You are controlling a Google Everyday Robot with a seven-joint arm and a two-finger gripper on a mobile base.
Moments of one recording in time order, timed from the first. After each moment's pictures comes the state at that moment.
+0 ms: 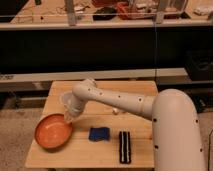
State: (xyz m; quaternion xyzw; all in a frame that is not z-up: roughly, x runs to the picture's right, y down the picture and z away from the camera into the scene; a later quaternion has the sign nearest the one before) arm -0.200 0.179 0.817 -0.30 -0.37 -0.24 0.85
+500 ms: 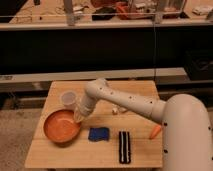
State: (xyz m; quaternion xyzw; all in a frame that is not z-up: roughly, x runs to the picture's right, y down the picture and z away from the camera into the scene) arm -0.157 0.180 0.827 -0.31 -0.37 -0.22 0.85
